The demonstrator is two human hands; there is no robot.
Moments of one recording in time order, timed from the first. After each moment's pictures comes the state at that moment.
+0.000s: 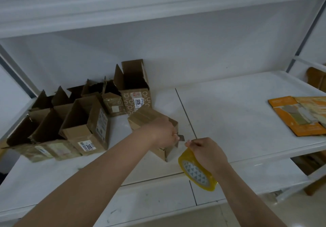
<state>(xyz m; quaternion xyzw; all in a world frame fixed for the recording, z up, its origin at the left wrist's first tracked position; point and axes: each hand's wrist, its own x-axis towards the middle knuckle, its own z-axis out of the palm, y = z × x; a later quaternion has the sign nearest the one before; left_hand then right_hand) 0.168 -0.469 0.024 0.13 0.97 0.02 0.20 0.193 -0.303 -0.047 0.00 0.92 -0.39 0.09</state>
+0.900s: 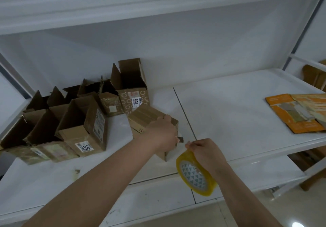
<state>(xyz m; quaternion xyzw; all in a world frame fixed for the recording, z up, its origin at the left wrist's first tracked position) 0.173 -0.460 0.019 0.15 0.98 -0.02 0.15 0.199 -0.305 -0.046 0.05 0.89 -0.43 0.13</state>
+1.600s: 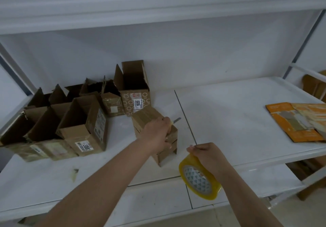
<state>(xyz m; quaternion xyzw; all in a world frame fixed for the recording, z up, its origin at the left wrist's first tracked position) 0.173 -0.485 0.000 0.12 0.99 0.08 0.02 0.199 -0.297 -0.032 0.05 0.87 -0.45 0.17</state>
